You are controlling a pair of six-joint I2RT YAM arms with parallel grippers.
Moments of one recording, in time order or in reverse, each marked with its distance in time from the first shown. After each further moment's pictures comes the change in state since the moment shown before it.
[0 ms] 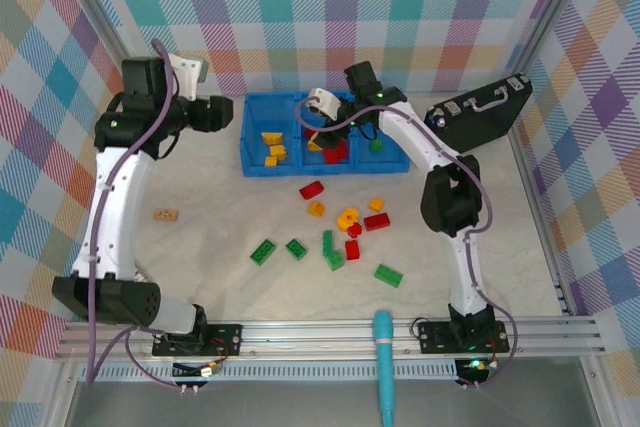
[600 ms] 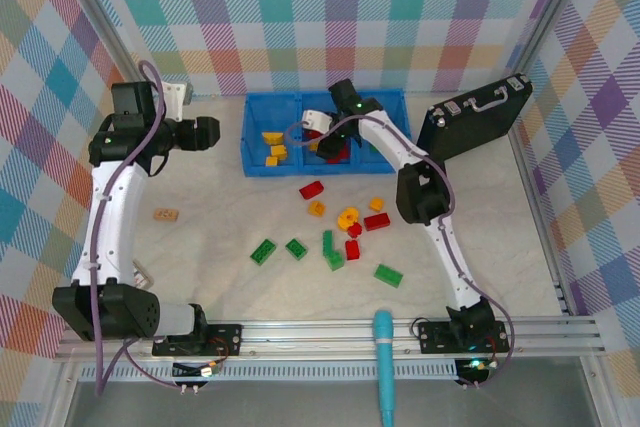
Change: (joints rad) left arm 0.114 -0.049 -0.192 0.042 0.041 0.000; right arm 0.028 0.331 0.267 -0.089 0.239 -0.157
